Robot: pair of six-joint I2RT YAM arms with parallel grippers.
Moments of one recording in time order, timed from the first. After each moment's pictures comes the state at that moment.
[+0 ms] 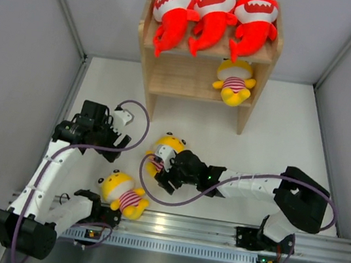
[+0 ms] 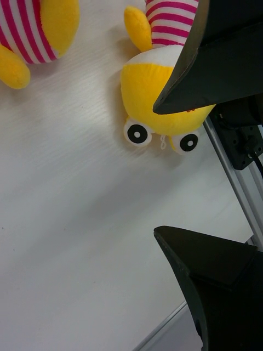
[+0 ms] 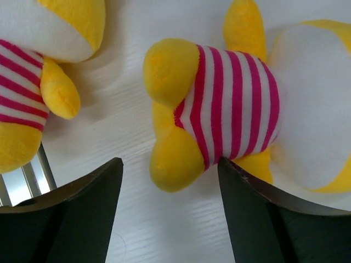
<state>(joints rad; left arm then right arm) -0.16 0.96 0.97 -1.03 0.14 0.42 1.15 1.56 0.78 0.14 -0.04 -0.02</state>
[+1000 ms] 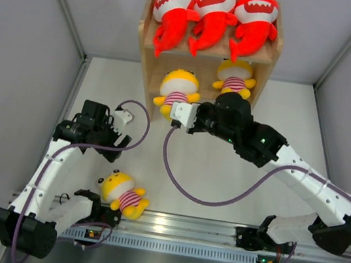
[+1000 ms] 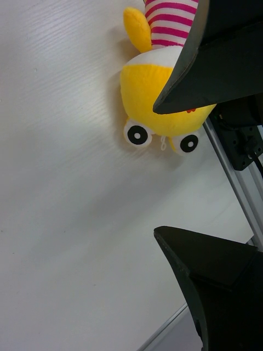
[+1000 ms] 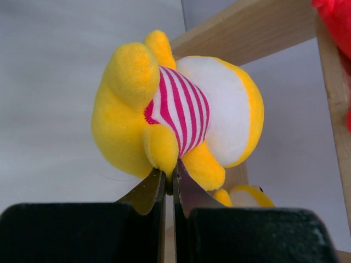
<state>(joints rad) -0.15 0.97 0.97 -1.03 0.14 0.42 1.00 1.28 1.44 -0.47 0.03 -0.85</state>
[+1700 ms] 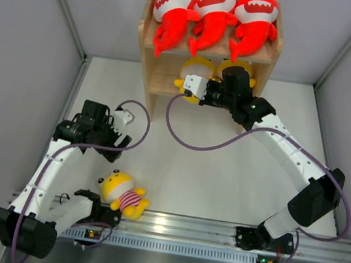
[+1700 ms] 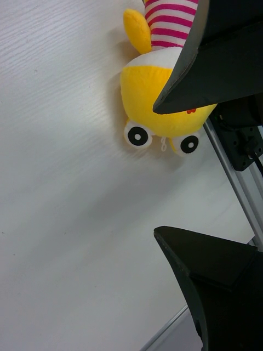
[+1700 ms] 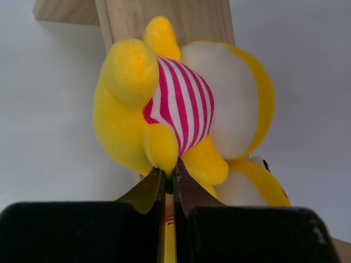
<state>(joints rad) -0.15 0.97 0.97 -1.03 0.15 0.42 0.65 1.56 1.54 -0.45 -0.13 -0.98</state>
